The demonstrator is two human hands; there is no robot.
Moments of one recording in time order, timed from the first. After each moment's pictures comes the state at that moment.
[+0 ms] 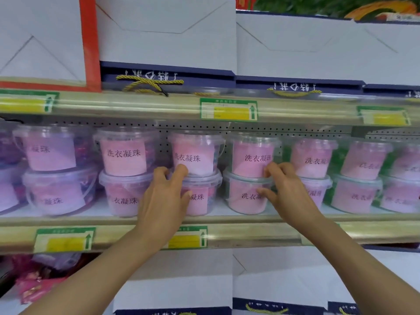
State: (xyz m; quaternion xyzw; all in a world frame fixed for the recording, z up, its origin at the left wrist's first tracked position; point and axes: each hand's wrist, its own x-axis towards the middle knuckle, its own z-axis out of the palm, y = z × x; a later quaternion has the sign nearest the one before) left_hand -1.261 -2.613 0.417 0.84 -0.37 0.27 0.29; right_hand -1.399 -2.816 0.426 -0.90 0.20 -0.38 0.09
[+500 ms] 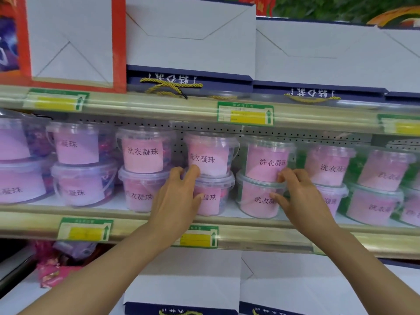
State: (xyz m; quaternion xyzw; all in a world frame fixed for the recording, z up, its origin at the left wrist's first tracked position) left_hand -1.257 -2.609 0.415 0.83 -0.39 0.28 0.29; right_hand -1.401 -2.815 0.421 -0.89 0.21 -0.40 0.03
